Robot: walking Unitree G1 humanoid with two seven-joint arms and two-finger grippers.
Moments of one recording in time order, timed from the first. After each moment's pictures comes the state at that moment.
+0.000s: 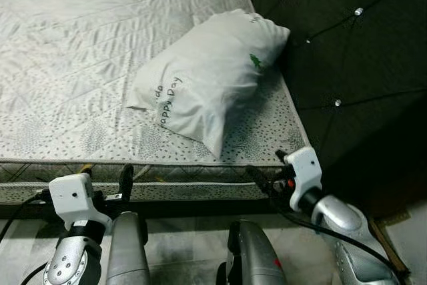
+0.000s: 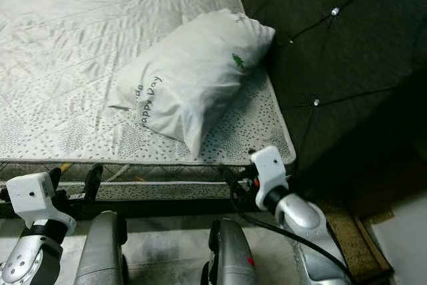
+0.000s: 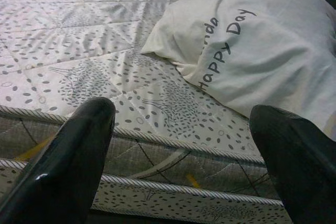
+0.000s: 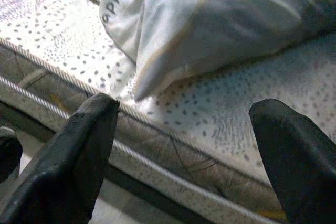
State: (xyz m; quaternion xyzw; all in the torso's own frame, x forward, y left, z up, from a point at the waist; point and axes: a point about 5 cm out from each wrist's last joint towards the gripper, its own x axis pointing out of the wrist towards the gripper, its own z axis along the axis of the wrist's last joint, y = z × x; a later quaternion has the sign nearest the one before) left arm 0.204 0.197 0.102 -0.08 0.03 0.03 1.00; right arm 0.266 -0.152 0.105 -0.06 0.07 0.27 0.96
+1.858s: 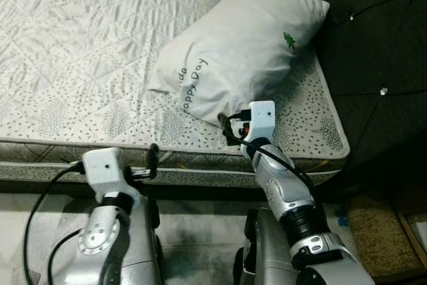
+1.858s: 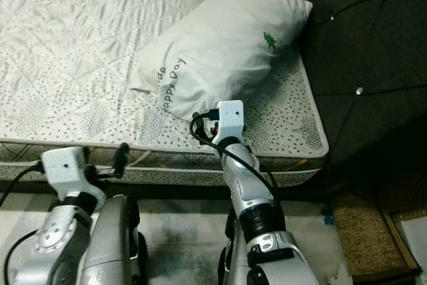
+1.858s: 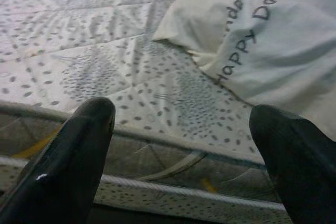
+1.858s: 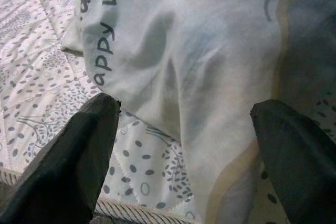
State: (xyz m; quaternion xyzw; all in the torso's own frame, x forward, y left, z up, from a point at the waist) left arm 0.240 0.164 0.119 -0.10 0.02 0.01 1.00; right arm 0.355 -0.077 0.123 0.05 0.05 0.14 0.99
